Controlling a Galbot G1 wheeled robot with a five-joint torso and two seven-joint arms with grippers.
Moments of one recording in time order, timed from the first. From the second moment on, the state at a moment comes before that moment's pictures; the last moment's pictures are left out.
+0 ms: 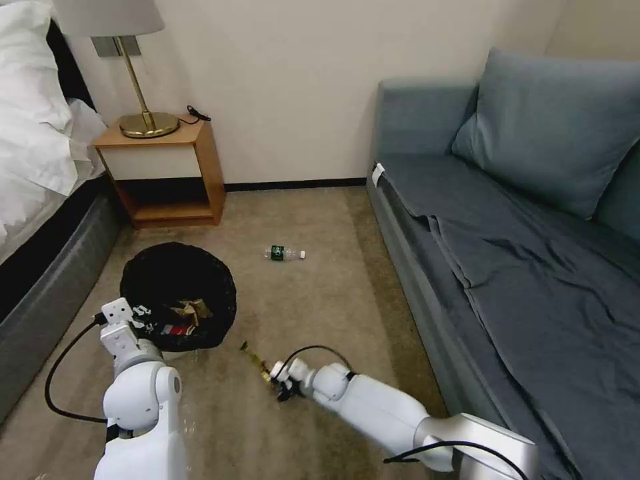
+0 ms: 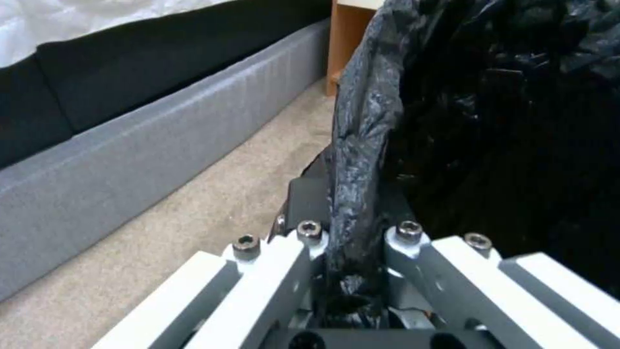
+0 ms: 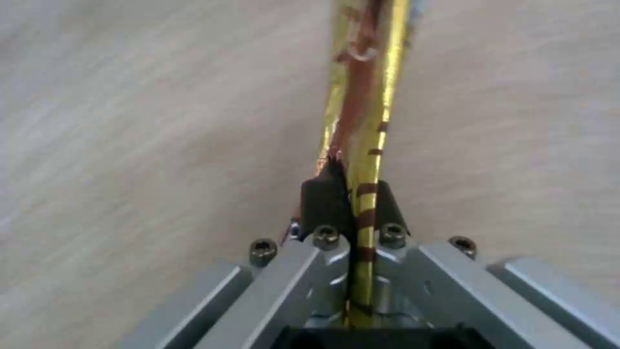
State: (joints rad) left arm 1.23 -1.61 -0.80 -1.97 -0.11 0.45 -0.37; right arm -0.52 1.49 -0.52 0.68 0.31 -0.13 -0.23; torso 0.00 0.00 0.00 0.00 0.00
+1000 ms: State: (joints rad) left arm 1.21 -1.61 -0.76 -1.90 -0.11 0.41 -0.36; right arm -0.37 1.54 -0.55 1.14 0.49 0.07 0.12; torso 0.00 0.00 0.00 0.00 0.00
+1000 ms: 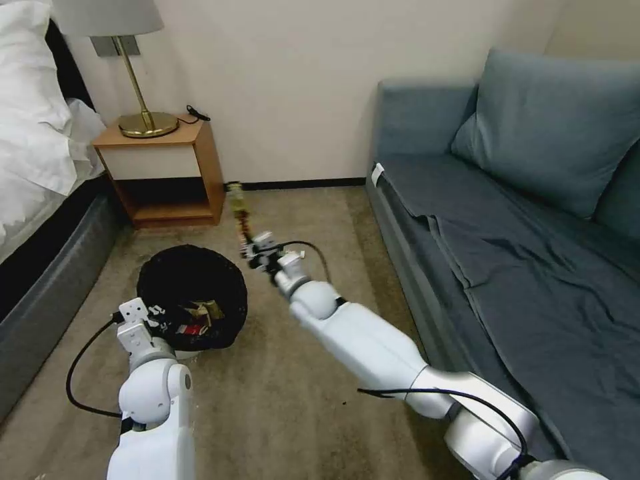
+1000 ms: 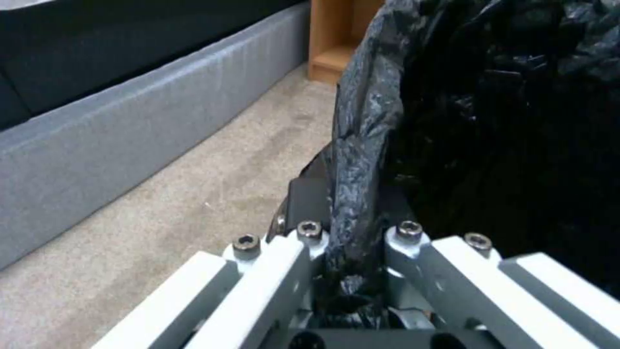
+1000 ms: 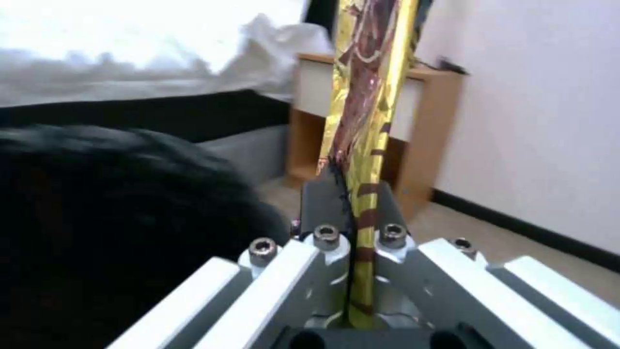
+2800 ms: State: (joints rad) left arm 1.20 -1.54 -0.76 -1.89 -0.19 0.46 -0.22; right arm -0.91 1.30 0.18 1.51 0.32 0.14 0.14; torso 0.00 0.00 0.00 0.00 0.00
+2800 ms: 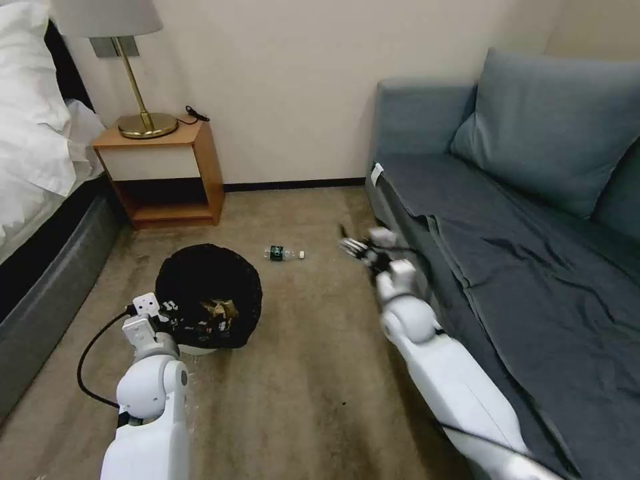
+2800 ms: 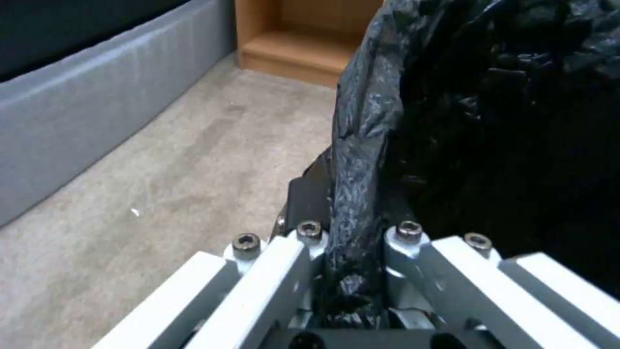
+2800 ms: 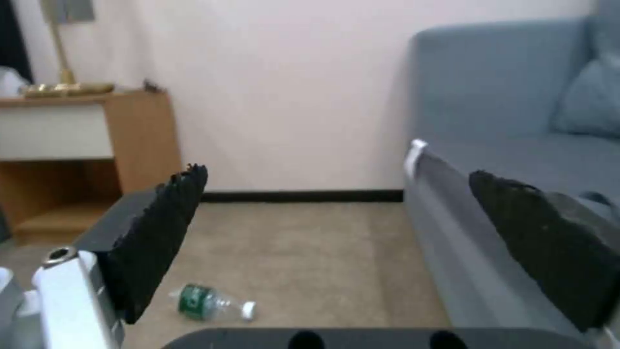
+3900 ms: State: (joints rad) left arm 1.24 -1.55 -0.81 -1.92 -0.21 0.45 -0.24; right arm -0.99 1.35 0.23 1.41 0.23 0.29 0.00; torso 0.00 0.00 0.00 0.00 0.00
